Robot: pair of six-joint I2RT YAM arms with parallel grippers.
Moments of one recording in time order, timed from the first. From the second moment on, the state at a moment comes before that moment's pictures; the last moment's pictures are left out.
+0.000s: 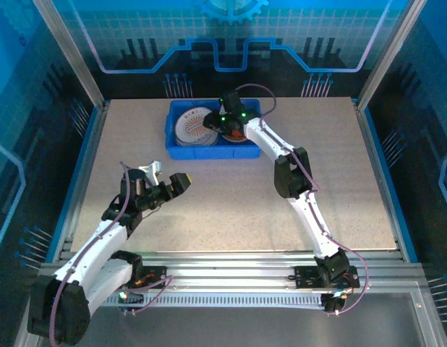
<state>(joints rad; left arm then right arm) -0.17 0.89 0.42 -0.06 0.46 -0.79 0.50 2.63 2.46 -0.58 -0.31 0.77</state>
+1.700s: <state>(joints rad) -0.19 0.91 0.57 -0.11 0.34 -0.71 0.41 1.87 1.68 -0.30 -0.35 0.58</state>
